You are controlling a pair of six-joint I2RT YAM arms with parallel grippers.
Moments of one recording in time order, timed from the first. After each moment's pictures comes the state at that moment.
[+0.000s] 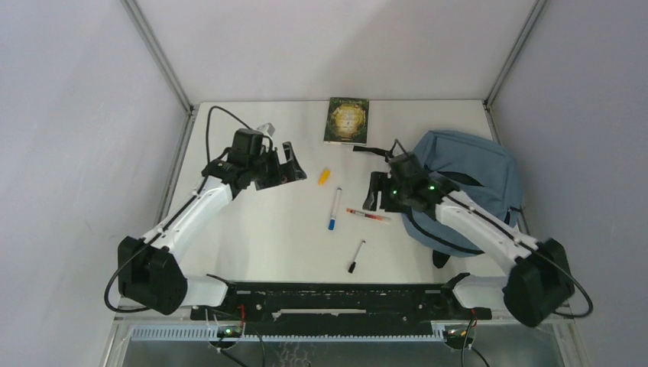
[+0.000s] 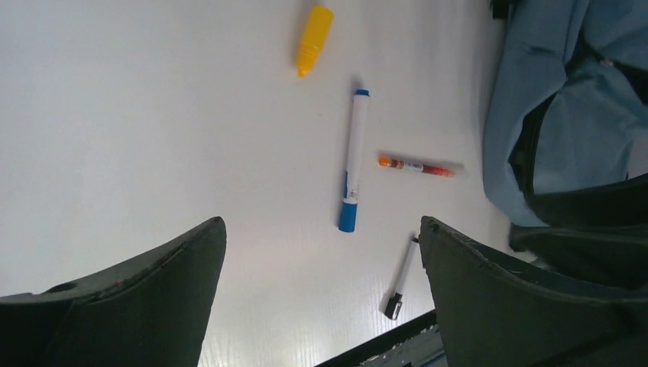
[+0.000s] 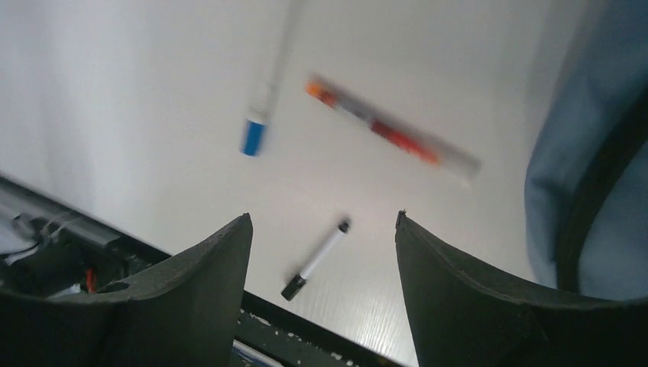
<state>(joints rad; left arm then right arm) -0.39 1.35 1.09 -0.53 0.21 -0.53 0.53 1.20 0.92 -0.55 -0.14 0.51</state>
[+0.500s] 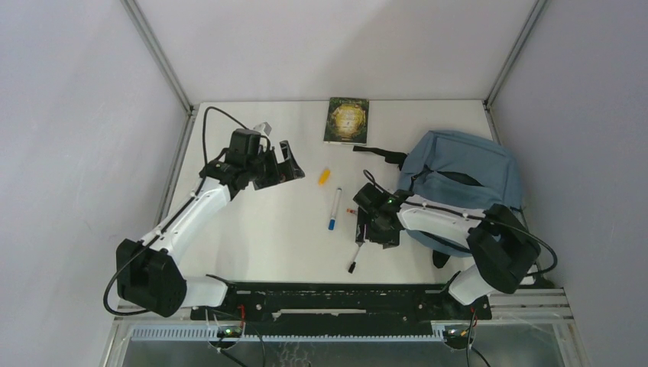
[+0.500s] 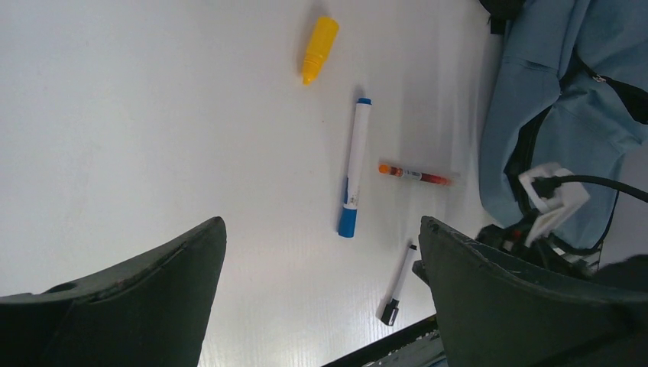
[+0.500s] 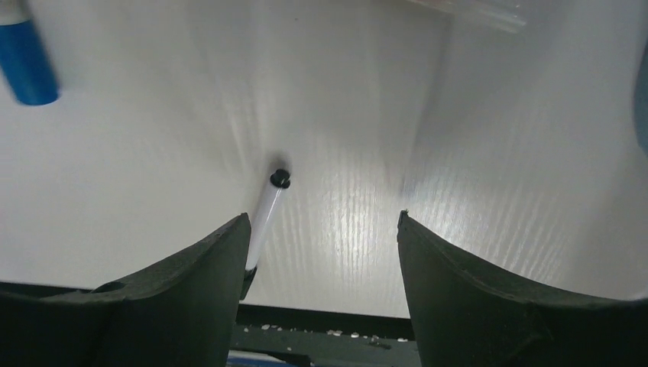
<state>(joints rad) -0.36 1.31 1.08 -0.53 0.19 -0.55 0.80 1.49 0.87 -0.72 0.07 0.87</state>
